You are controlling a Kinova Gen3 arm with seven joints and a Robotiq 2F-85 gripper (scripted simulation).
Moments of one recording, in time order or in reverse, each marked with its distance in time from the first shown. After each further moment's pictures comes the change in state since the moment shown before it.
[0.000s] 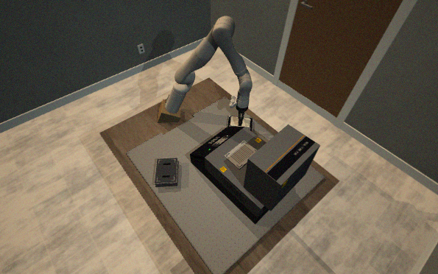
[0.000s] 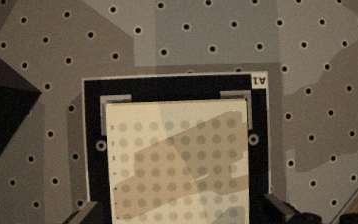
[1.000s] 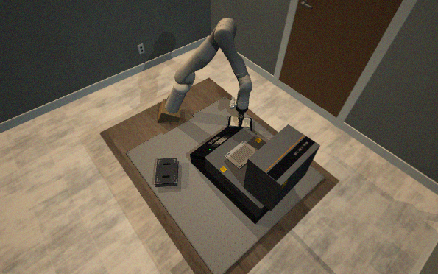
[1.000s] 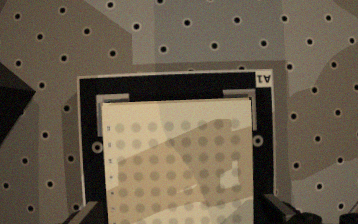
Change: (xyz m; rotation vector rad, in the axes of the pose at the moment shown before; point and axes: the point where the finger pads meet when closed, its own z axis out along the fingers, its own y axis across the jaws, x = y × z) arm 0.000 0.000 0.010 0.001 0.000 0.001
